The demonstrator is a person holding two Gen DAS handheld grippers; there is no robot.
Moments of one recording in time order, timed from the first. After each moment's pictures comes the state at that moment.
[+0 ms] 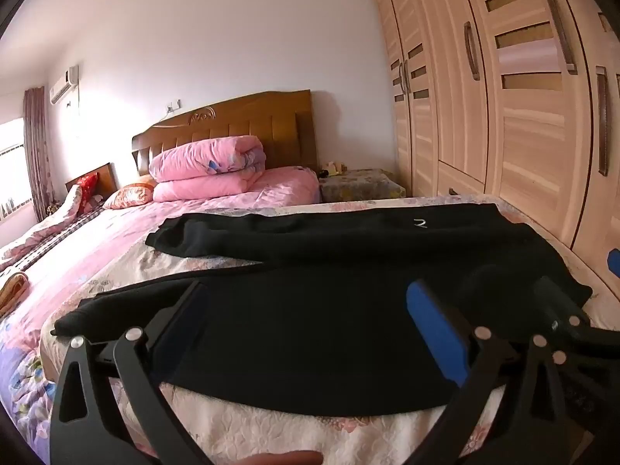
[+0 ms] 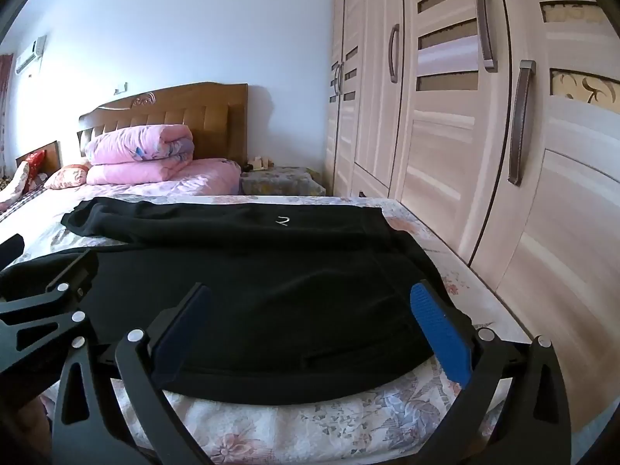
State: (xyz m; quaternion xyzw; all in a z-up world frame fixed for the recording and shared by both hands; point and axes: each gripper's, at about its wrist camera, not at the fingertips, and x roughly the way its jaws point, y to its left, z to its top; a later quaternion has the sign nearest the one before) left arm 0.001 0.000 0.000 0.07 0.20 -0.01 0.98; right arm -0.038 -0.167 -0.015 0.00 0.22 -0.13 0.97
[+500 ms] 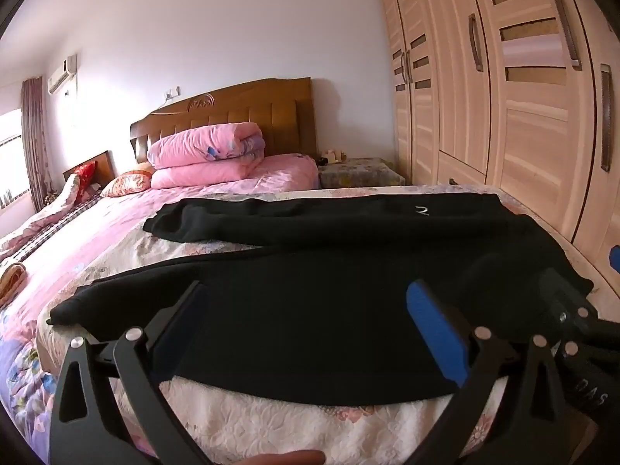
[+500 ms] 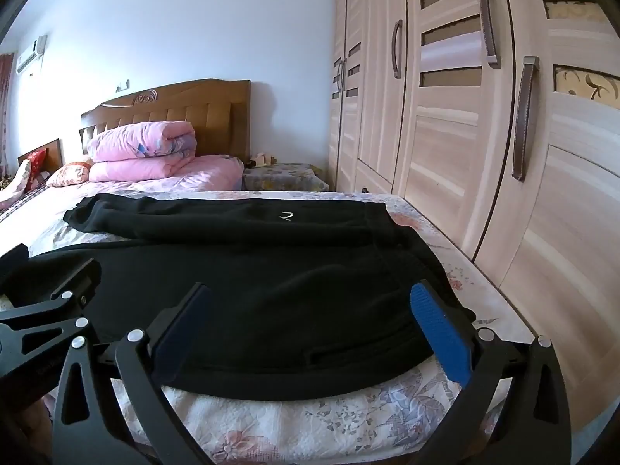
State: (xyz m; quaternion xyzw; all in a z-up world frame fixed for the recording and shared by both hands) left arm 0.002 0.008 -0.010 0.06 0.22 -0.02 0.97; right arm -0.033 -0.163 -0.020 0.01 0.23 -0.12 0.96
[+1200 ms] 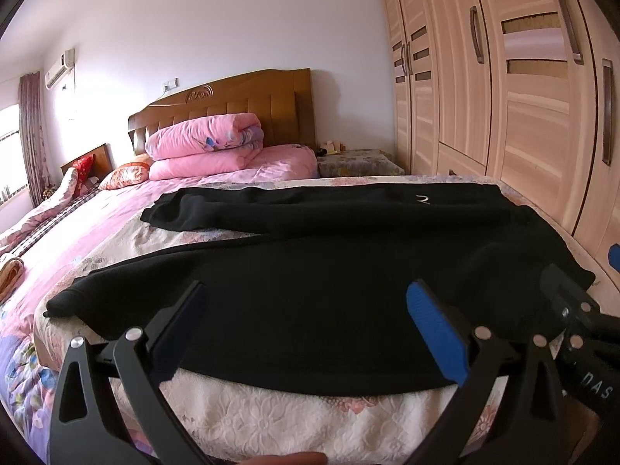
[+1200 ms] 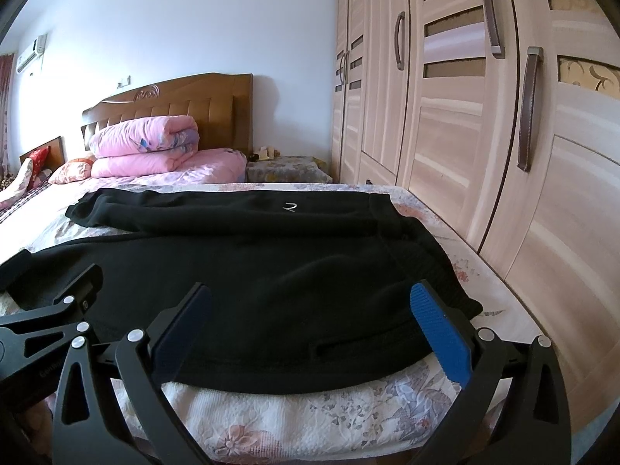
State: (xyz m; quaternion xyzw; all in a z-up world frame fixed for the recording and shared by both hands) left arm 0.000 0.014 -0.024 0.06 0.24 -0.02 0.97; right arm -0.037 -0.164 -0.026 0.02 0.24 -0.11 0.96
